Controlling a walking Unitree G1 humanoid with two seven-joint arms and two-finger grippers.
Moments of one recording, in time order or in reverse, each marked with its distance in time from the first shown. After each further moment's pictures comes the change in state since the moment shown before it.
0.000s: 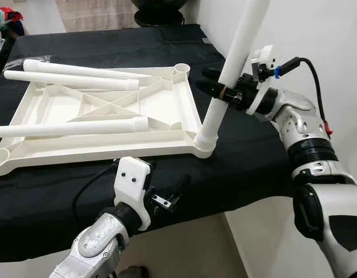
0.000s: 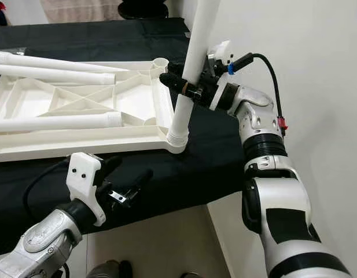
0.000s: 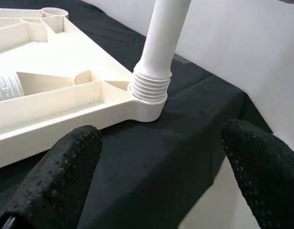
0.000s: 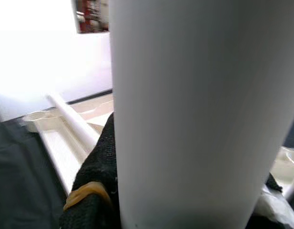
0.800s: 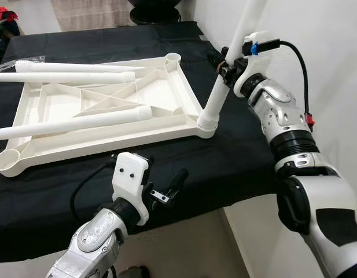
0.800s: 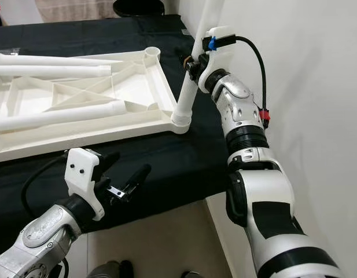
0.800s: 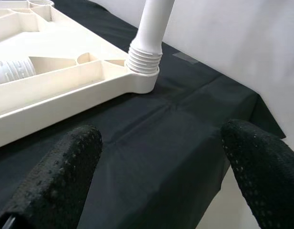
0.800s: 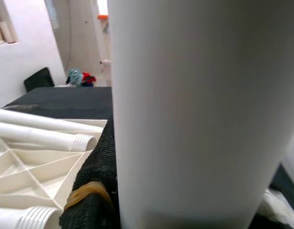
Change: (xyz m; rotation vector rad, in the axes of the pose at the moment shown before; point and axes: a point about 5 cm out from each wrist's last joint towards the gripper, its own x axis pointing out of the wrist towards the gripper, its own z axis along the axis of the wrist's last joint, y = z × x) left arm 0.002 0.006 0.003 0.019 -0.013 0.020; right arm 0.028 -0.014 0.010 -0.014 -0.057 -0.613
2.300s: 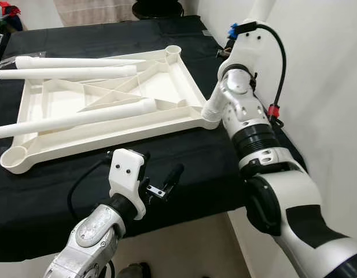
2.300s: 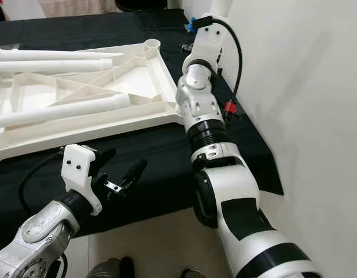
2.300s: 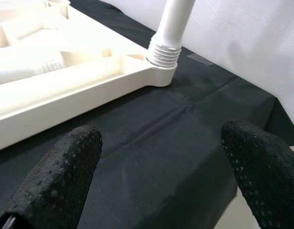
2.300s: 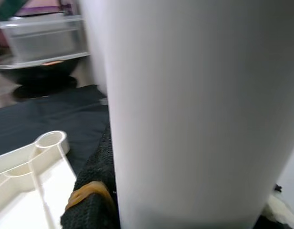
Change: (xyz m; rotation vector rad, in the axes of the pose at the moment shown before) left arm 0.003 0.007 0.001 0.010 -0.022 0.025; right arm 0.015 0.035 0.010 -0.051 0.001 -0.790
